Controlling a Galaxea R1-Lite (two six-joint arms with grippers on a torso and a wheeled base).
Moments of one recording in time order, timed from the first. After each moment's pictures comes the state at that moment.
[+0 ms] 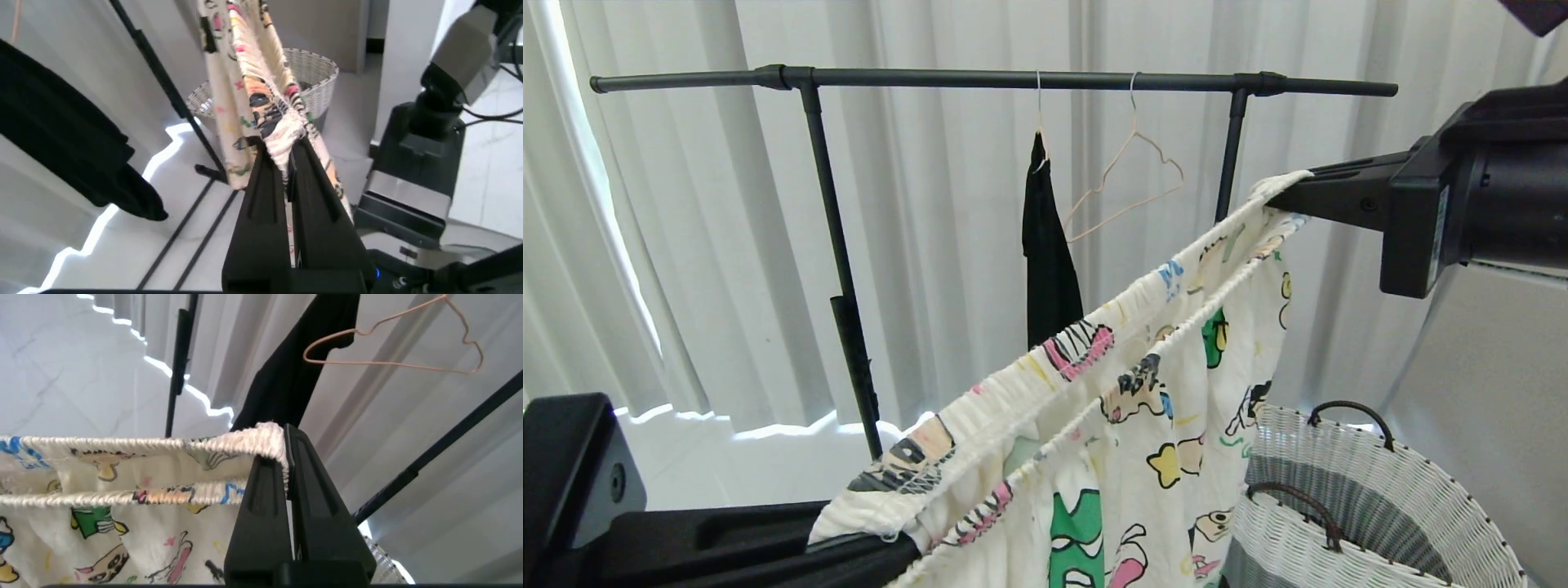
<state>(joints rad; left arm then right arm) -1.18 1.05 -0.92 0.16 0.11 0.10 0.89 1.38 -1.37 0.15 -0.14 -0.15</state>
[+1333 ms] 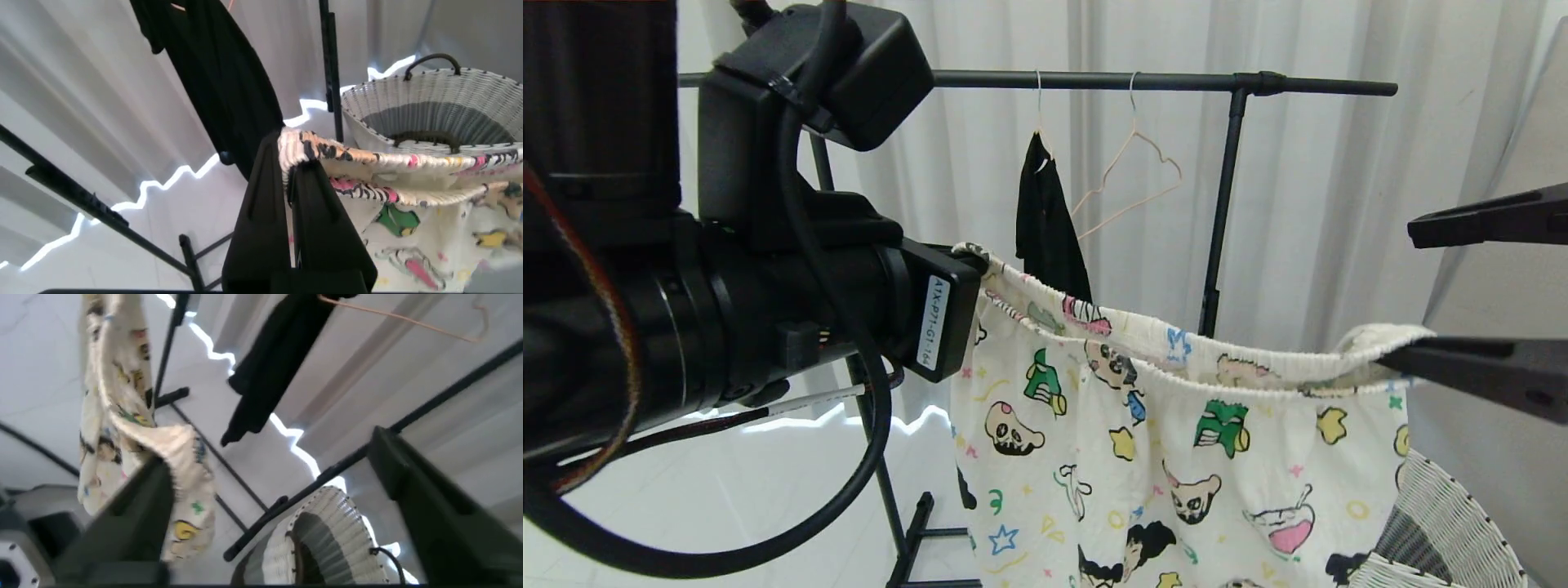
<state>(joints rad) -0.88 1.41 -1.23 0.15 0.41 0.10 0.94 1.19 -1.28 0.41 -0.14 -0.27</state>
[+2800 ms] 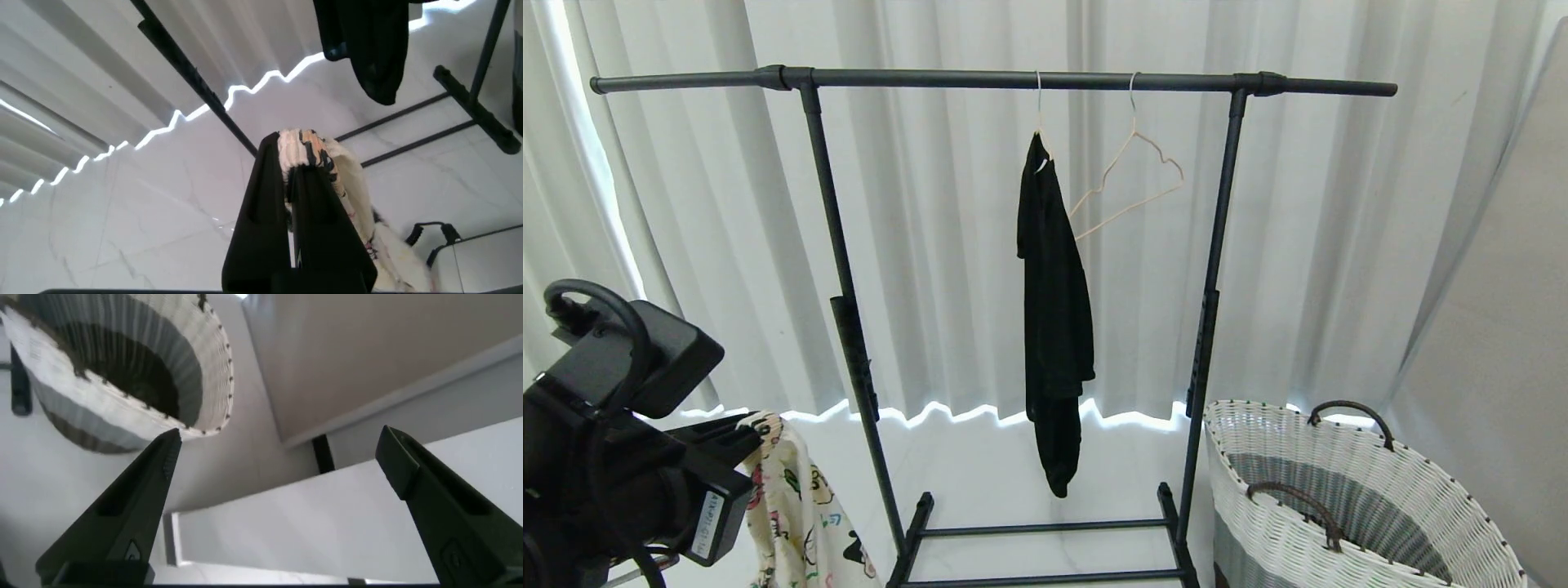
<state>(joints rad) -0.54 1.07 -0.62 0.05 0.40 0.23 0.27 0.92 -0.75 0.46 -0.63 -0.24</state>
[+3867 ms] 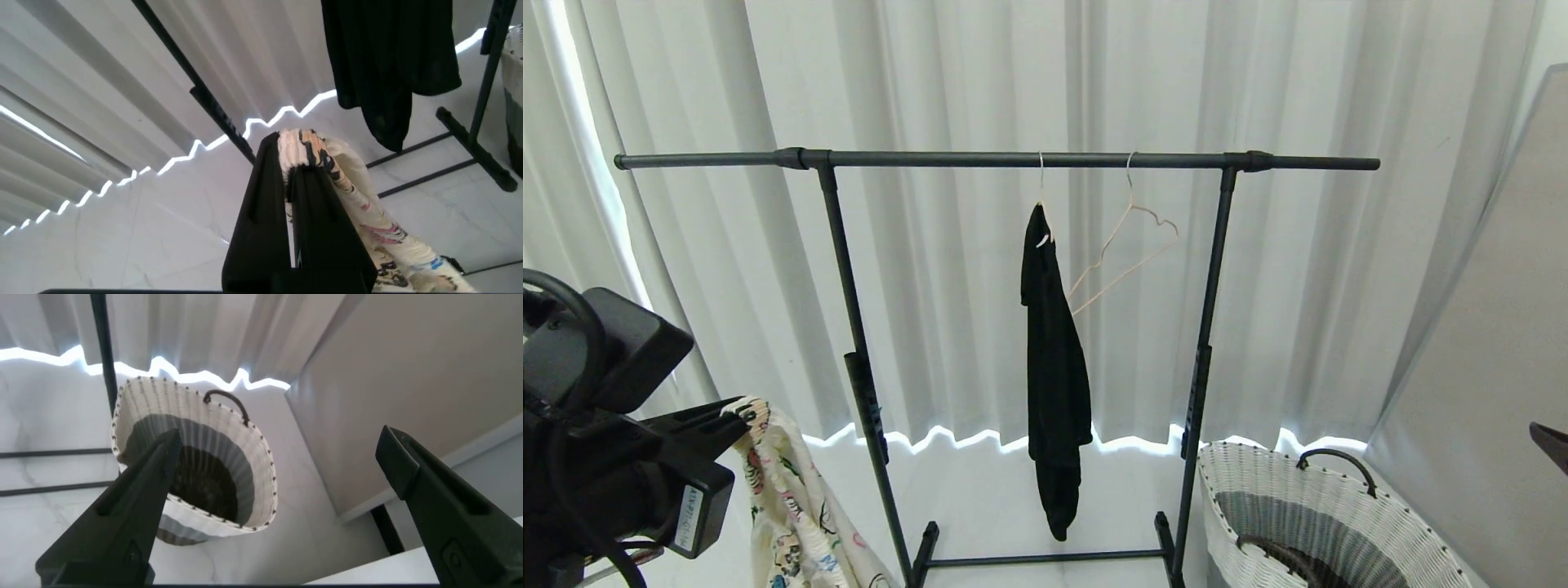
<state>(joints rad) -0.54 1.03 -0.61 -0.01 0.40 0.28 0.26 0.94 -0.59 0.04 -0.47 -0.13</state>
